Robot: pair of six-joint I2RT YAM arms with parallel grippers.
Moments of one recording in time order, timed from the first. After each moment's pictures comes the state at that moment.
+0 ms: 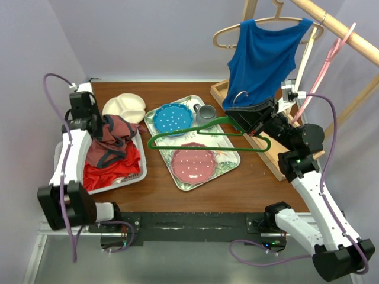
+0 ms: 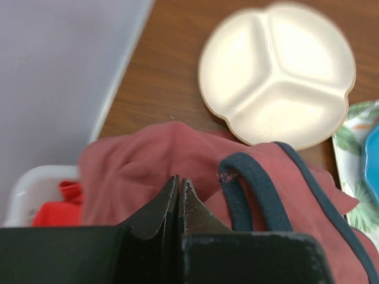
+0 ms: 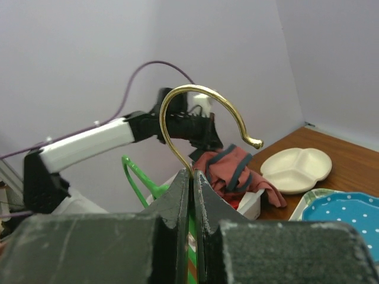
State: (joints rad) left arm 0.18 1.30 1.11 -0.46 -0.17 -0.08; right arm 0.30 0.86 0.90 0.49 -0.70 0.81
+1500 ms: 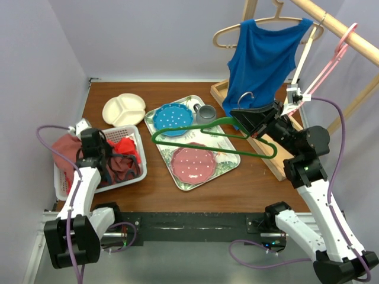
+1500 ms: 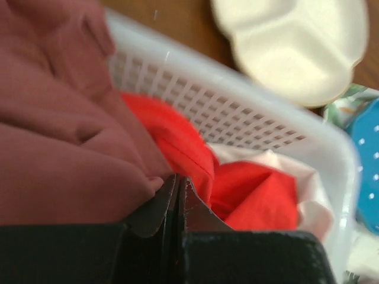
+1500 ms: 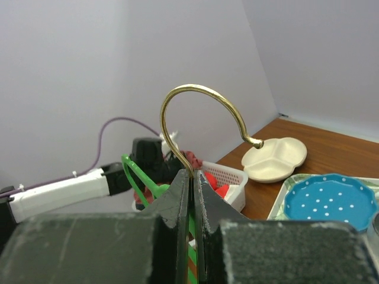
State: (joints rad) left arm 0.16 0.97 0.59 -0.23 -0.19 -0.52; right arm 0.30 0.78 0.94 0.26 -0.59 0.73
